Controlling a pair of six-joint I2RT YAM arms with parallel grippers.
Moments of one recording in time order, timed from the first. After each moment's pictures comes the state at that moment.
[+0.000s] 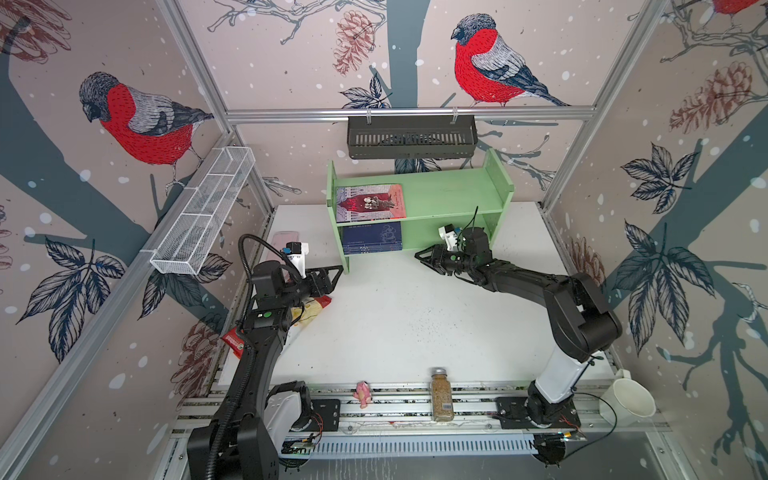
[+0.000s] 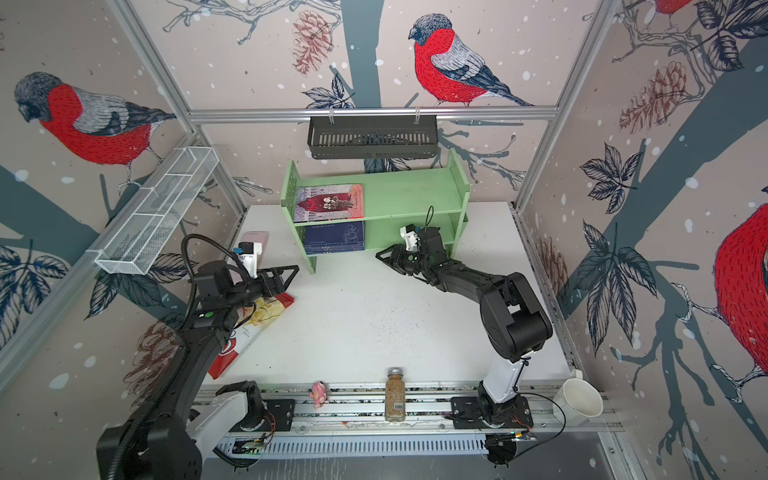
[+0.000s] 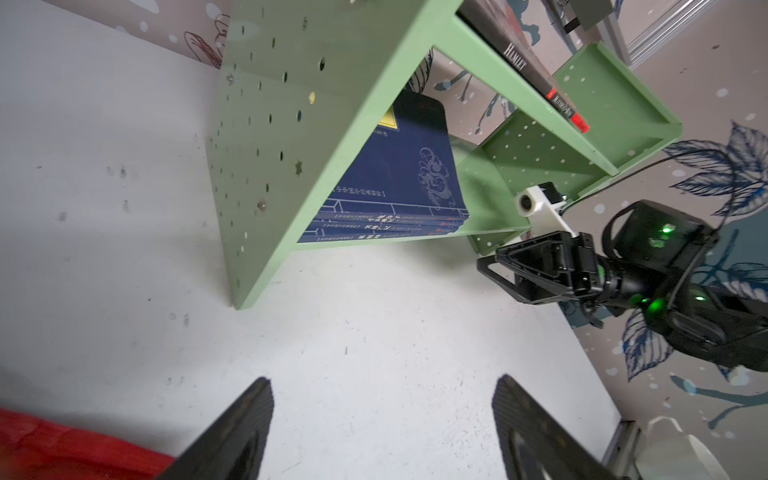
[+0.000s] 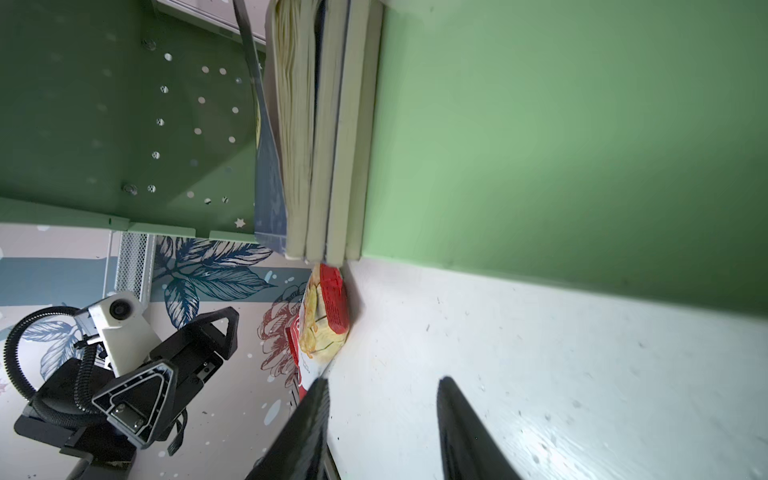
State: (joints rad) left arm 0.14 0.95 0.60 -0.11 0.74 -0.28; right arm 0.44 1.74 0.98 0.28 -0.69 0.87
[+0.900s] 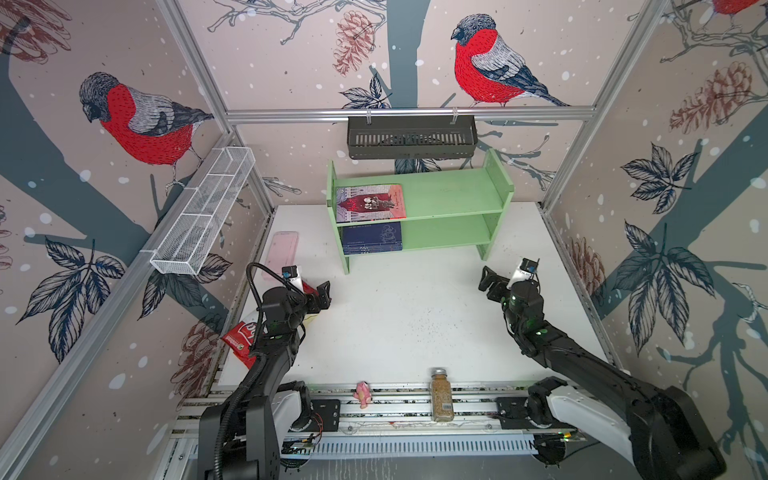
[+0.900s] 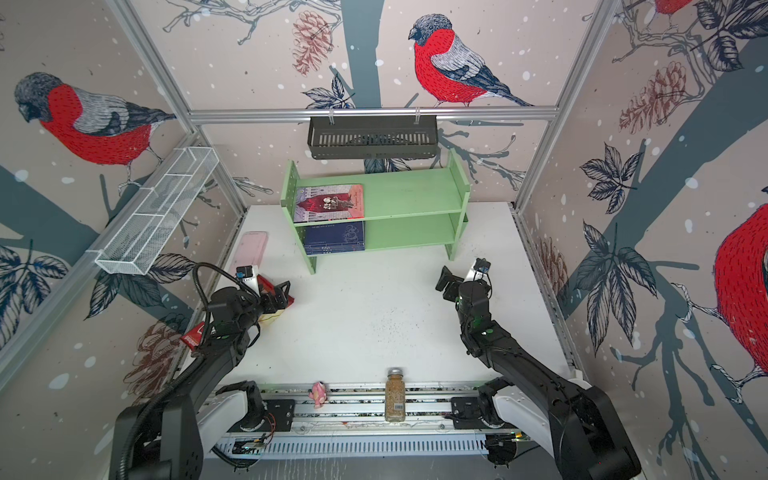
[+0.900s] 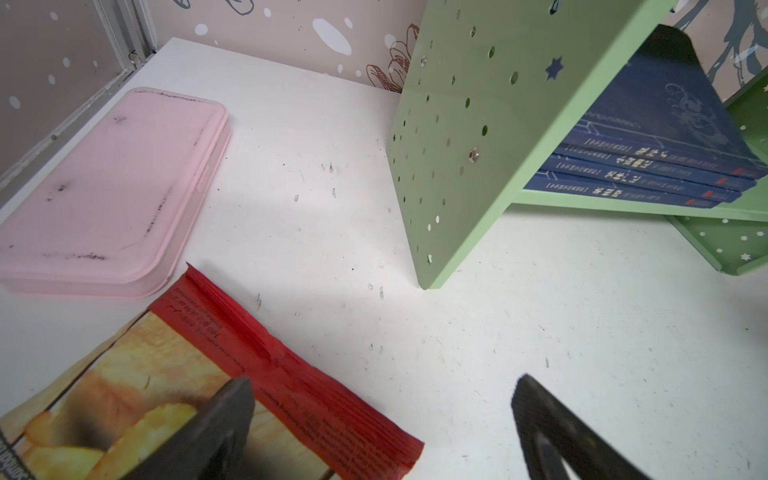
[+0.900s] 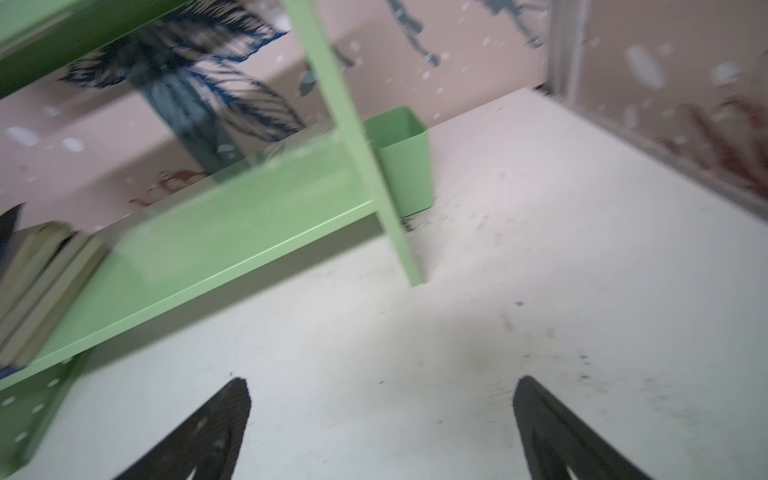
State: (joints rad) left arm 0.16 1.02 0.24 0.39 0.35 -0.12; right arm 0.36 0.98 0.30 0.38 0.40 0.45
